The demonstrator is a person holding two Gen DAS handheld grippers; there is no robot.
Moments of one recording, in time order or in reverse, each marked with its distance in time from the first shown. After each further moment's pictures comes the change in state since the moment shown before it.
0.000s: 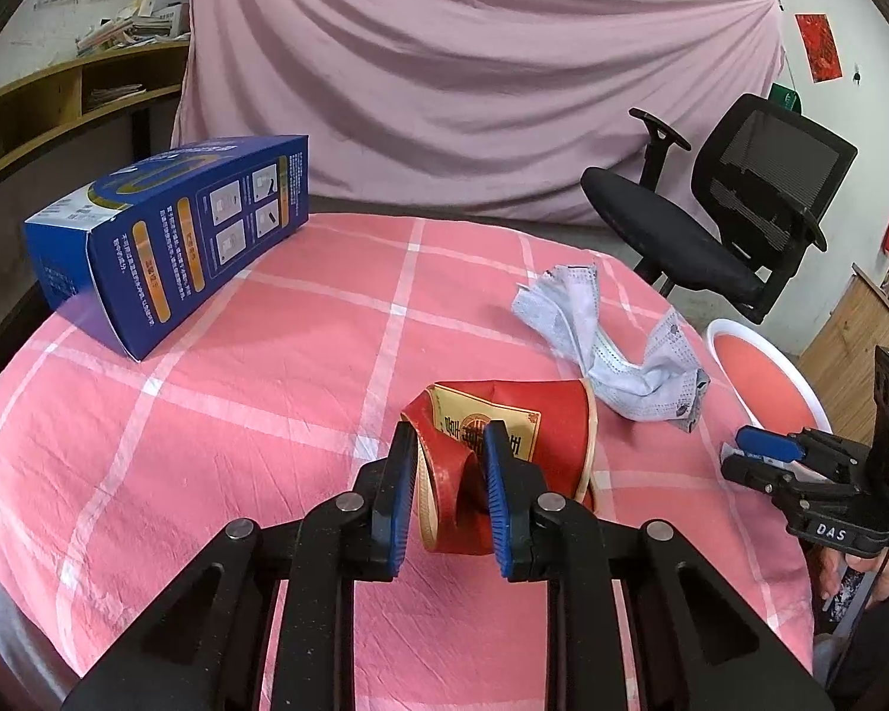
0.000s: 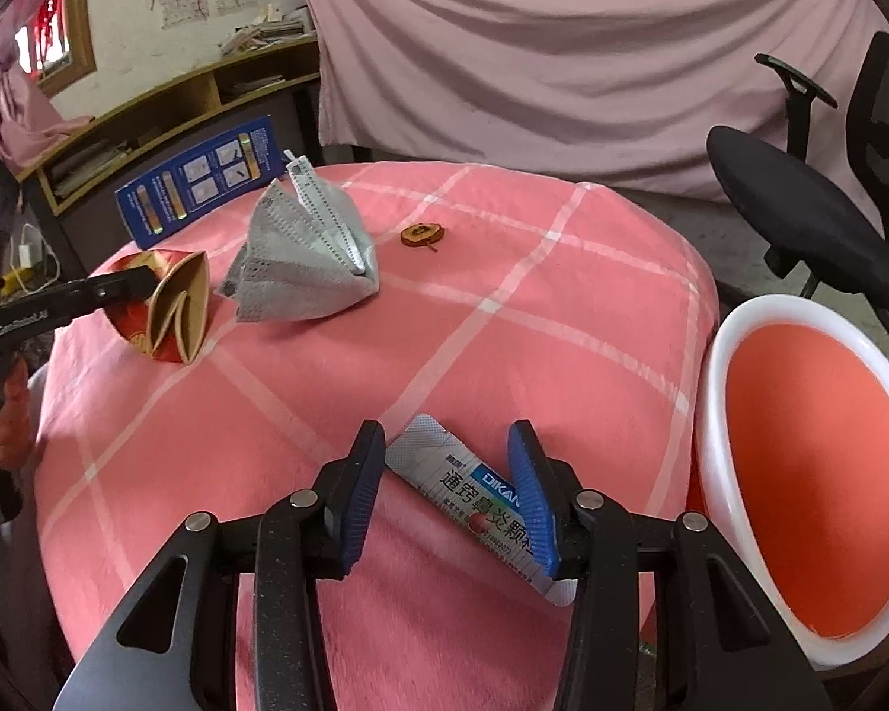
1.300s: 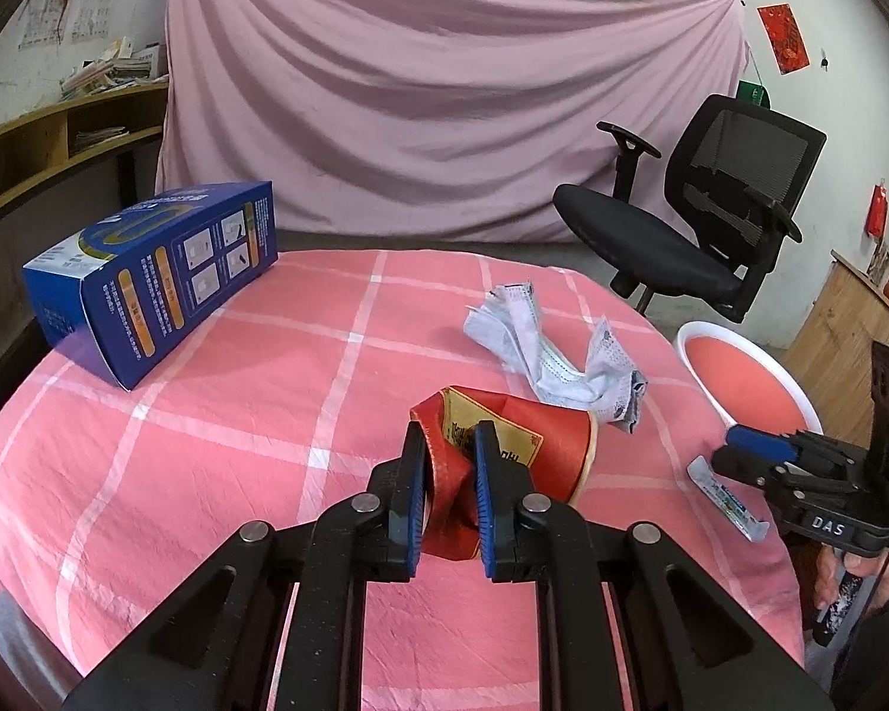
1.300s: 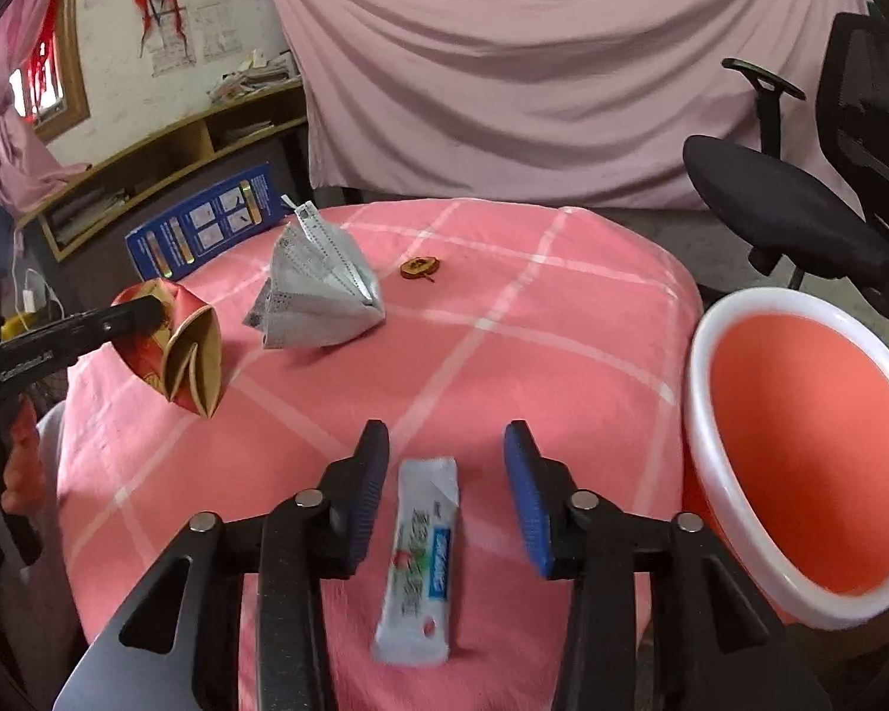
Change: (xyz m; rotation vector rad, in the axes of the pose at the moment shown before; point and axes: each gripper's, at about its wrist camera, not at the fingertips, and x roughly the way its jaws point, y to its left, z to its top) left arm -0.014 -0.029 -0.006 0.065 -0.072 -0.018; right arm -0.024 0.003 -0.010 0.083 -0.099 -0.032
